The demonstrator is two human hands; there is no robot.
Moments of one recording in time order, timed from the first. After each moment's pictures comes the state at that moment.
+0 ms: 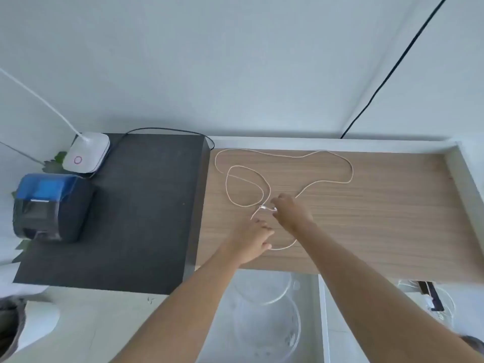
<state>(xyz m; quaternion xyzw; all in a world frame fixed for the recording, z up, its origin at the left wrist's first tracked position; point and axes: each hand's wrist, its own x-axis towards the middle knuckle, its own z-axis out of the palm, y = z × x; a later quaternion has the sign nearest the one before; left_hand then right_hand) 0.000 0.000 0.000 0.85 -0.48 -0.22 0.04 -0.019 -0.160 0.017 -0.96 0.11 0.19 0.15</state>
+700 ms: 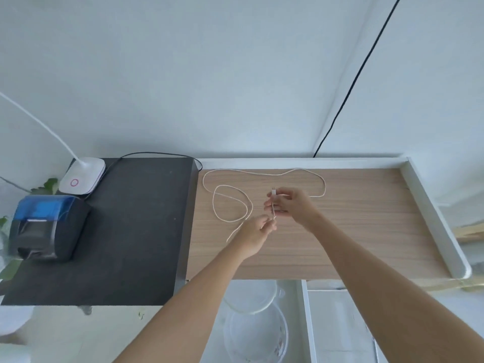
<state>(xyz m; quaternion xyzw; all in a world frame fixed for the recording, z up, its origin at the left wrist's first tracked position) -0.017 -0.041 0.068 0.81 -0.23 -0.35 0.41 -0.046 -0.202 0.102 -0.68 0.26 0.05 0.68</state>
